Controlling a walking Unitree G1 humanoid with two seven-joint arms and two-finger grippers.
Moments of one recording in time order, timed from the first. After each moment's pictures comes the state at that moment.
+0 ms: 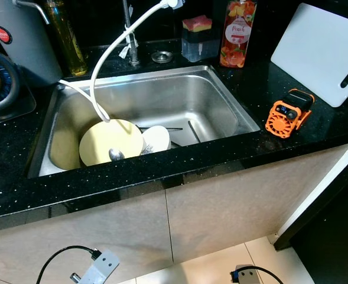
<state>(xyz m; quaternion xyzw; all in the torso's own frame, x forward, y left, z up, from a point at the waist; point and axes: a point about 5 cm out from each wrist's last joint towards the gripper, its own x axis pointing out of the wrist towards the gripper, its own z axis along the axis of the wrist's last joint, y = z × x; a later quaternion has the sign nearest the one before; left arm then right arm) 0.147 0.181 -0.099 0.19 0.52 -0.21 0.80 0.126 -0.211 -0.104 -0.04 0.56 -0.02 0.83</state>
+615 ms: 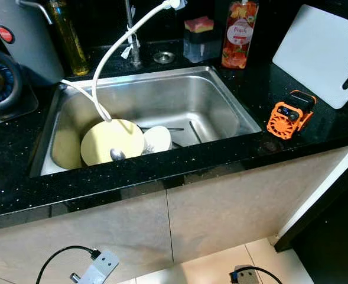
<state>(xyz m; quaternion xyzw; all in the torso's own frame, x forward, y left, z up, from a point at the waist) 0.147 0.182 -0.099 0.18 0.53 -0.21 0.81 0.126 -0.210 -0.104 -0.05 0.56 -0.01 0.83</state>
